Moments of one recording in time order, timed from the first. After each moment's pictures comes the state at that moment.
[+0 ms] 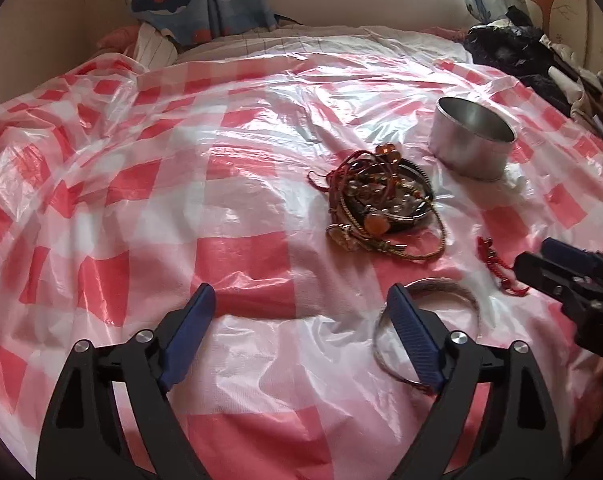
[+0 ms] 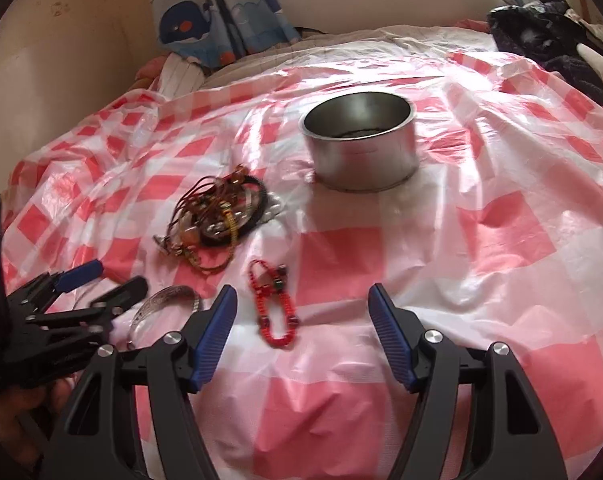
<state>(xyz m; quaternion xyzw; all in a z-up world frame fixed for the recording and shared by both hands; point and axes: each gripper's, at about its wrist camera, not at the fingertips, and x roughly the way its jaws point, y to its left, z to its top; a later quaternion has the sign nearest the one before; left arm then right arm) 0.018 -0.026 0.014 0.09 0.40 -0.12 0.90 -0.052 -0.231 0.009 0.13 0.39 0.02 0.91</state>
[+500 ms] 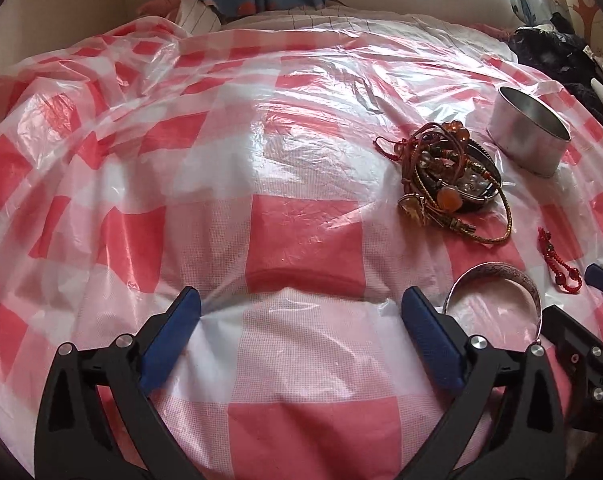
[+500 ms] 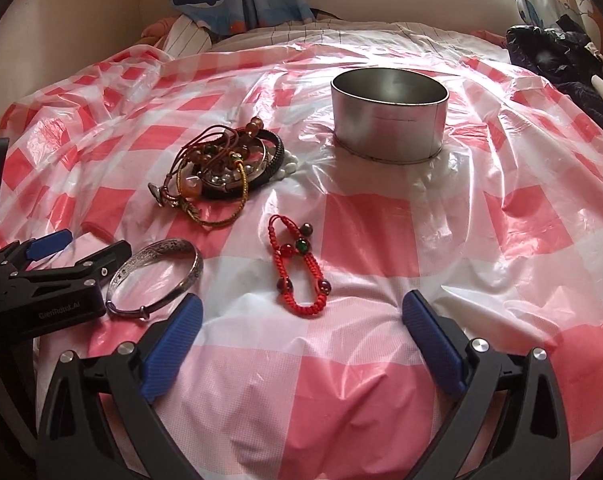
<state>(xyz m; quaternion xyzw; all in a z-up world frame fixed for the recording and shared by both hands) 0.027 0.000 -0.006 0.06 0.44 -0.07 0.89 -0.054 -0.205 -0.009 0.06 0.42 0.00 0.90</state>
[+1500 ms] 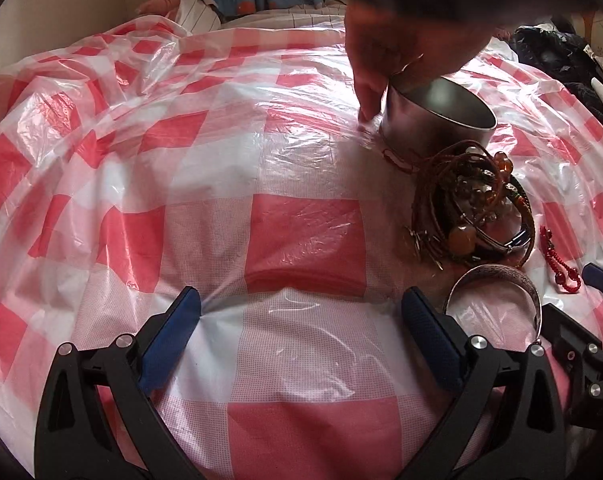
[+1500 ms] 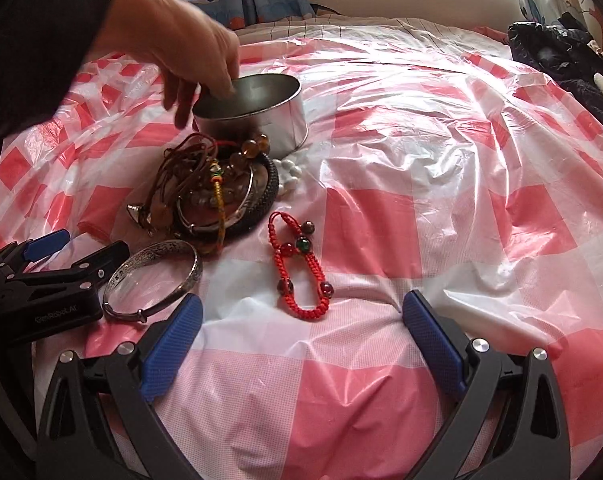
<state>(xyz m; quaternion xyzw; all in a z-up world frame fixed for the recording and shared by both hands) 0.029 0.000 -0.007 0.06 0.44 -0.07 0.89 -0.049 -0.205 -0.011 0.06 0.43 0.00 0.90</state>
